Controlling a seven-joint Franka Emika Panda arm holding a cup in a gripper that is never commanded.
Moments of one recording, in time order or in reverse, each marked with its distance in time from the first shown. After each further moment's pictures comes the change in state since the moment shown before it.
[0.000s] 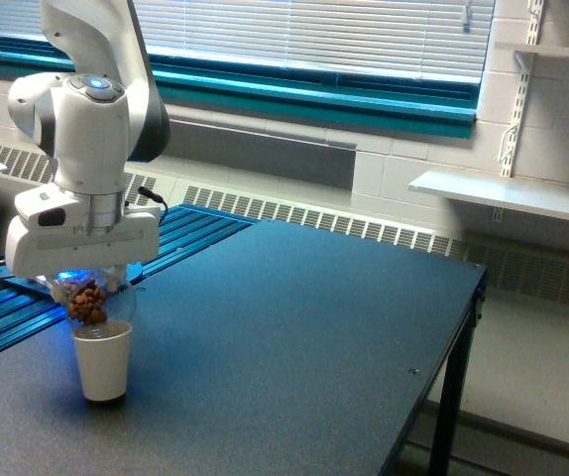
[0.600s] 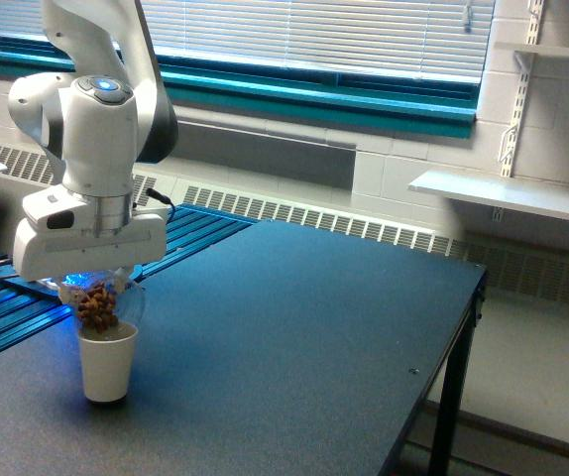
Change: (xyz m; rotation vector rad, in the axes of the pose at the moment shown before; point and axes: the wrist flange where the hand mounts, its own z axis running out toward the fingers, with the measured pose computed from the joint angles) arm 0.003 -0.011 -0.001 -0.003 -0.012 -0.011
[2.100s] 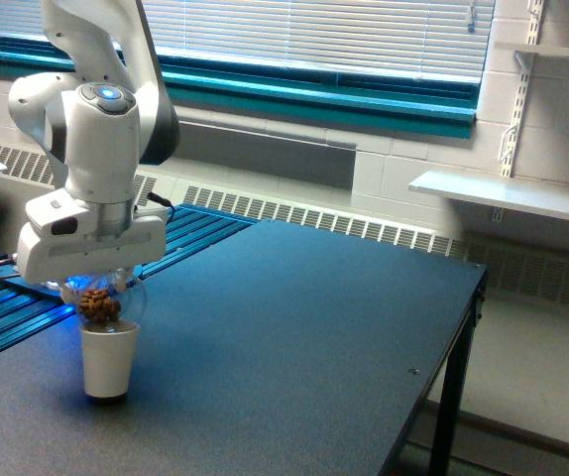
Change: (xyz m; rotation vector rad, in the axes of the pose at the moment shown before) arm -0.010 0.002 0.008 -0.025 -0.047 -0.028
